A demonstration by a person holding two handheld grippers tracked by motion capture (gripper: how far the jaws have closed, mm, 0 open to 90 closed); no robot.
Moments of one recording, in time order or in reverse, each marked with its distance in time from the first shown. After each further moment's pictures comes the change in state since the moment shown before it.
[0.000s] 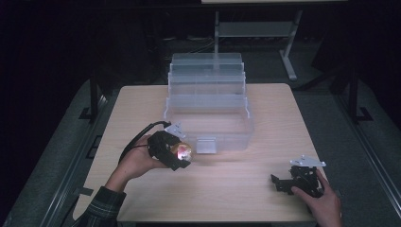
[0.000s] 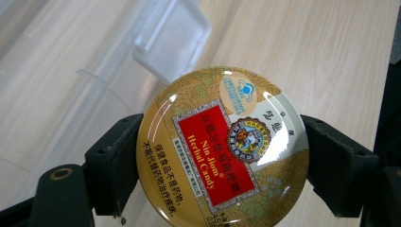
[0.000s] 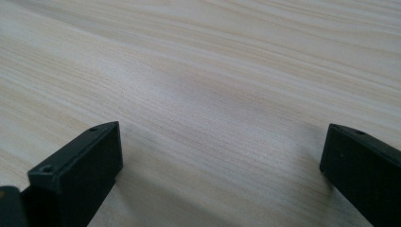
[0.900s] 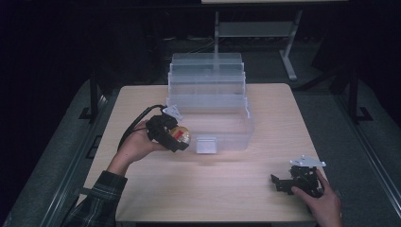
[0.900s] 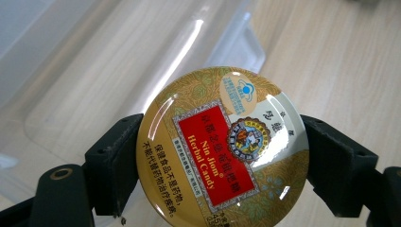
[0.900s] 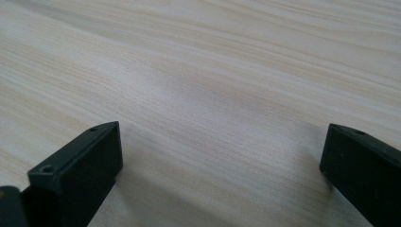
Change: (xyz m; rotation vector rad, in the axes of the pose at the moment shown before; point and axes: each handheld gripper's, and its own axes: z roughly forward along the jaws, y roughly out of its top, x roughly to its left) left arm 0.037 0.018 -0.012 -0.016 0.060 -0.057; right arm 0.000 0.000 0.000 0.001 -0.002 0.003
